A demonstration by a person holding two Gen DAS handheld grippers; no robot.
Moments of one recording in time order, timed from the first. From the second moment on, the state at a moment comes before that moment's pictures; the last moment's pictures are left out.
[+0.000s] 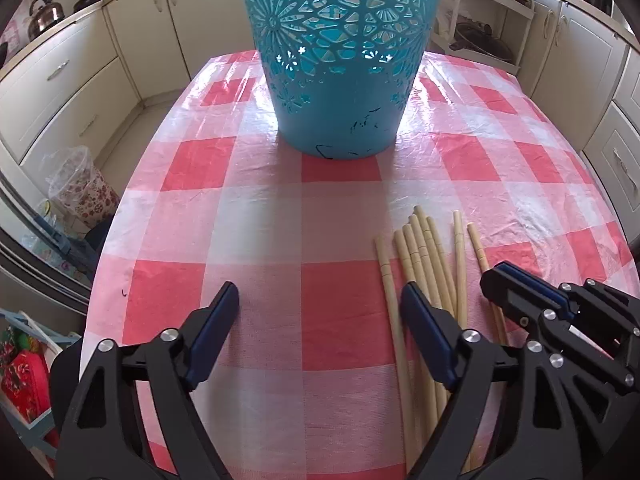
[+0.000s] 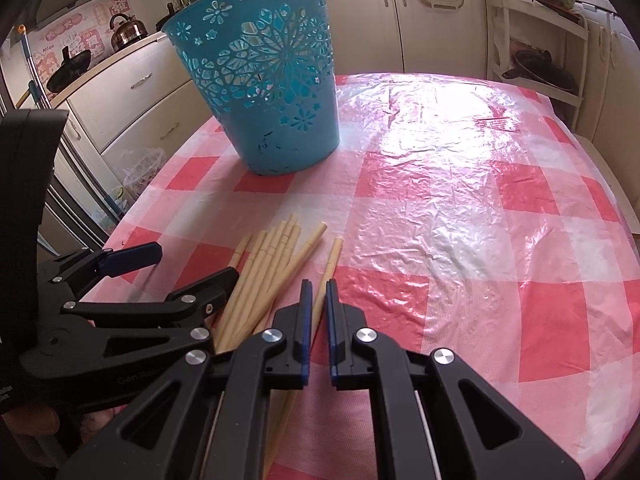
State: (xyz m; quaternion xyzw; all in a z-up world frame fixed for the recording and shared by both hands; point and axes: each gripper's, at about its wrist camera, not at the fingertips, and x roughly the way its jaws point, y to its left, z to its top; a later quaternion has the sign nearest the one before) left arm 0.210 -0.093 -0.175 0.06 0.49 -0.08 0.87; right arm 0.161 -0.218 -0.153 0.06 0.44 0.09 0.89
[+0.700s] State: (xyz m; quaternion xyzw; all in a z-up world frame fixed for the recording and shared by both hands) left arm 0.224 -0.095 -0.168 0.08 0.49 -0.13 0.86; right arm 0.171 -0.229 -0.150 0.03 0.45 0.09 0.89
